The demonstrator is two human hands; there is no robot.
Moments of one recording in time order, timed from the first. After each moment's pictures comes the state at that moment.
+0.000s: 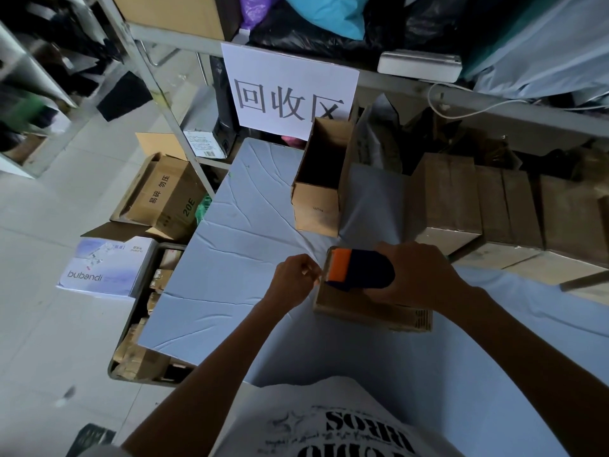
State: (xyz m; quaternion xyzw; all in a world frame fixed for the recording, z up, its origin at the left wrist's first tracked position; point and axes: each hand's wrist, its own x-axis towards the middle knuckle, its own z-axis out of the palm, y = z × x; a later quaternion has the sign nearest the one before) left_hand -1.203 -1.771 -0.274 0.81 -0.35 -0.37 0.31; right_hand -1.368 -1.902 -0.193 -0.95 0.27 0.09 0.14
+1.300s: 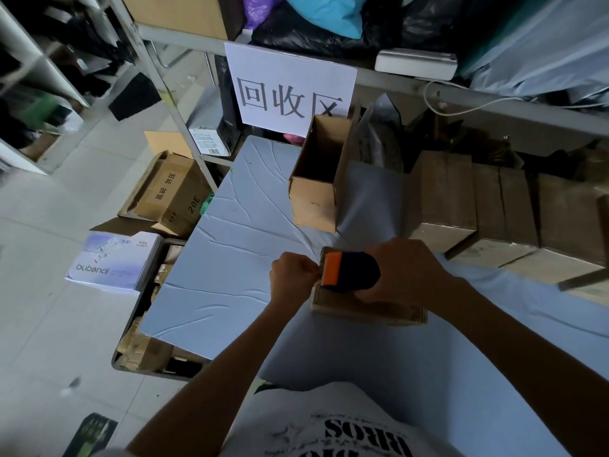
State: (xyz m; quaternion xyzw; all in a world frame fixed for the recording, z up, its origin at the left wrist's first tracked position) left_hand -1.232 -1.770 -0.267 0.86 -0.25 -0.28 0.35; right_hand -1.369 -1.896 -0.193 -0.96 0.24 0.12 0.11
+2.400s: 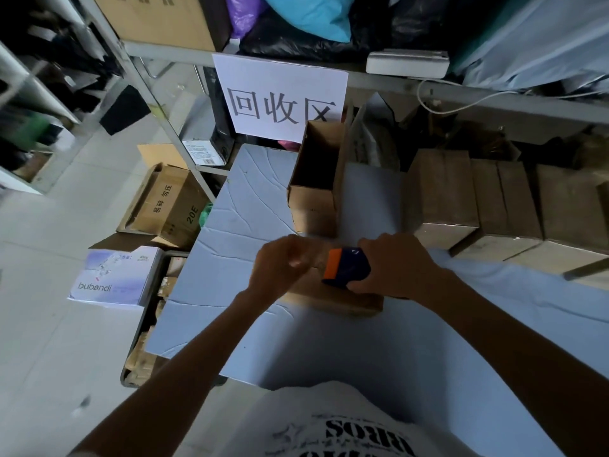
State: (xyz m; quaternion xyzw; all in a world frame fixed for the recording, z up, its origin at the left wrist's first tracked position) left_hand -1.174 -1.769 -0.260 0.82 -0.45 -0.18 0.29; right_hand -1.344 -1.901 -0.195 -0.95 0.26 0.16 0.04
